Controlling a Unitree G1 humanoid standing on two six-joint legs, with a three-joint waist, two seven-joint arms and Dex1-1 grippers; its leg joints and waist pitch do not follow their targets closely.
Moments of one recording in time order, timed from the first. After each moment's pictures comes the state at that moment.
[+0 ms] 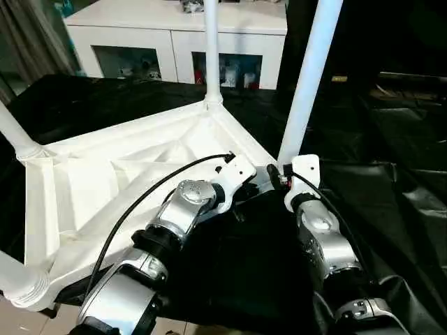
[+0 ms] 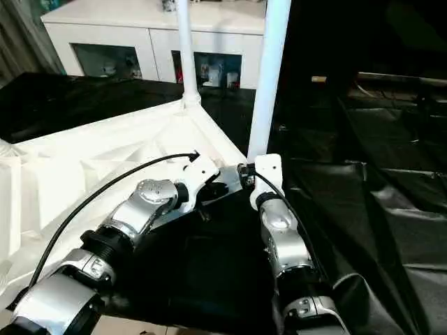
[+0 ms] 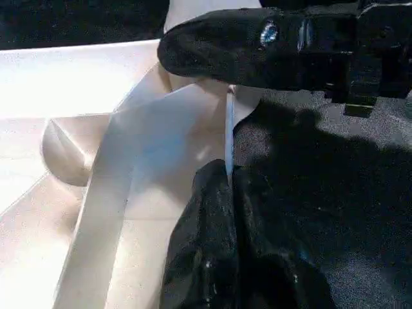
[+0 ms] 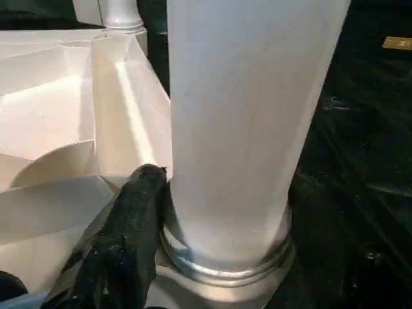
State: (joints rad) left arm -0.72 0.06 -0.30 0.77 0.08 0.17 -0.66; right arm -0.43 -0.04 0.00 0.60 0.03 -0.05 0.07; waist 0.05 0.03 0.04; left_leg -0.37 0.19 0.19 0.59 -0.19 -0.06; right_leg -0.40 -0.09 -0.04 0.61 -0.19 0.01
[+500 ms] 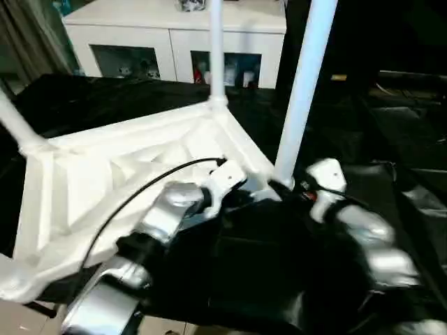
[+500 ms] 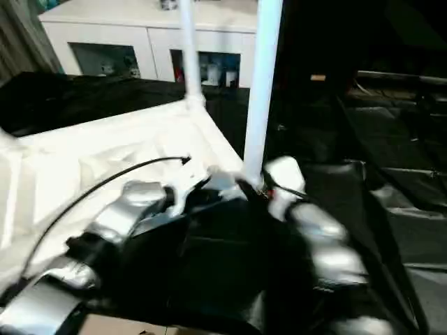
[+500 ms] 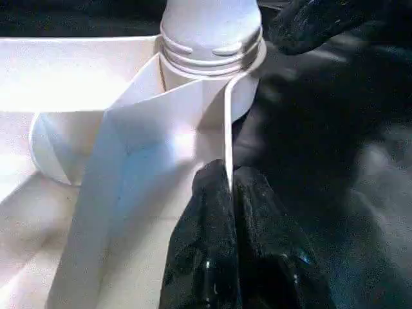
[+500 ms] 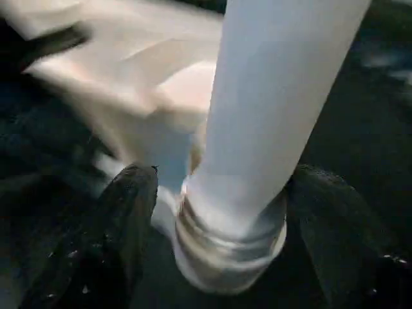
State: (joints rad) left arm -0.59 0.20 -0.32 0.57 0.02 0.17 -0.97; right arm -0.25 -0.44 0.09 0.26 0.20 0.04 0.78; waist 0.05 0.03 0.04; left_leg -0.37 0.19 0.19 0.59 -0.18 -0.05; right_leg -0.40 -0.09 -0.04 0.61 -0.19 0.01
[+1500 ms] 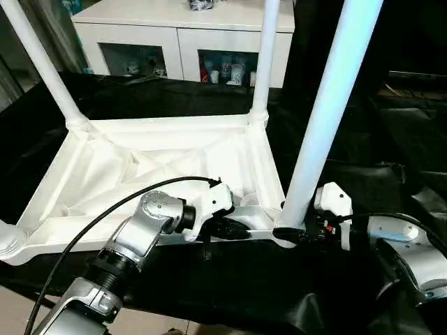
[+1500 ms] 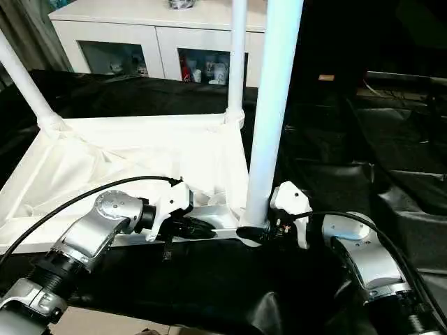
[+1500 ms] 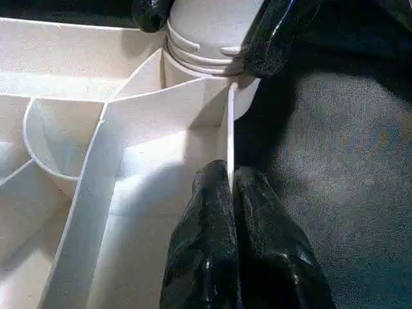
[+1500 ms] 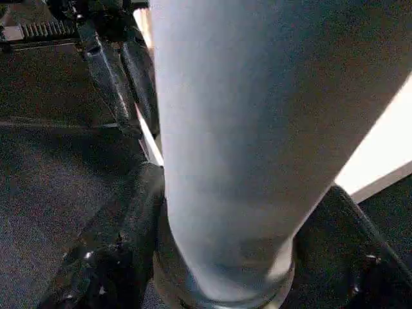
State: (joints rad) left arm -0.51 0.30 -0.38 0.39 -0.04 0.21 -1.18; right arm -0.23 -0.57 0.17 0.16 0.23 0.14 1.05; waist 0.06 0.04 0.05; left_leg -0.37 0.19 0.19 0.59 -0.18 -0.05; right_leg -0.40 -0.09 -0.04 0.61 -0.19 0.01
